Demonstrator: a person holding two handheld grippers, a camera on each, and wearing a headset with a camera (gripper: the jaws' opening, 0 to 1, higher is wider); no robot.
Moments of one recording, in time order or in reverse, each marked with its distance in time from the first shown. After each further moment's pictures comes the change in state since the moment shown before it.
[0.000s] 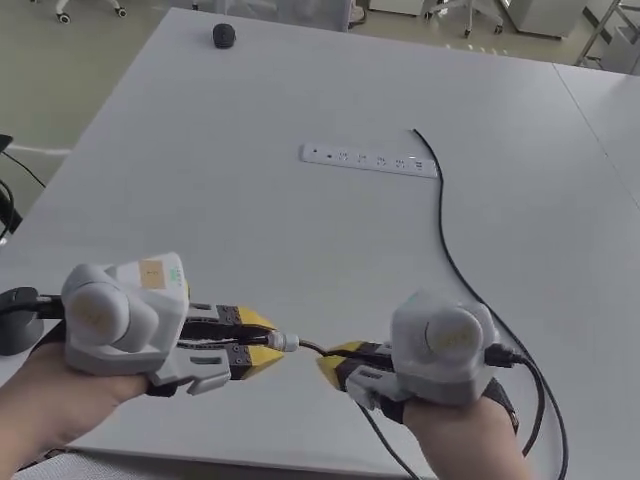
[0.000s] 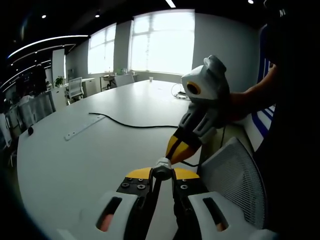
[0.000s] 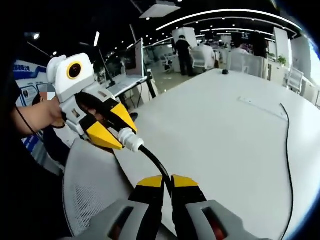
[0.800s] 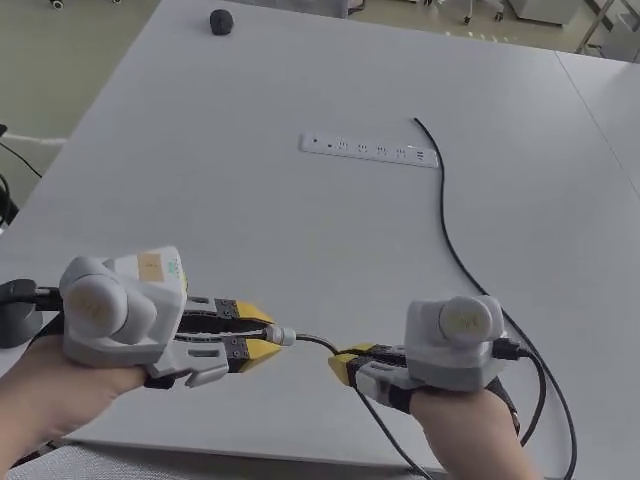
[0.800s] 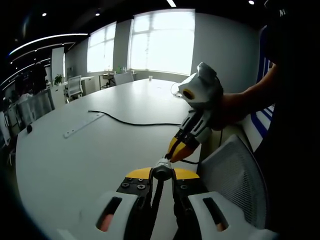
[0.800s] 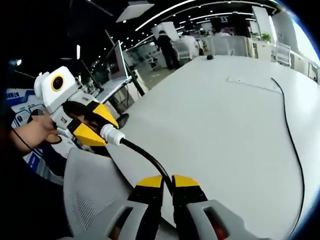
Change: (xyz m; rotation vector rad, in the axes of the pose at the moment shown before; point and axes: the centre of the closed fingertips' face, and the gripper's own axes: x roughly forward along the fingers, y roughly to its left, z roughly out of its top) left arm 0.000 0.004 -0.009 -0.009 0.010 -0.013; right arm 0.007 -0.010 -0.014 0.097 0.015 -0.021
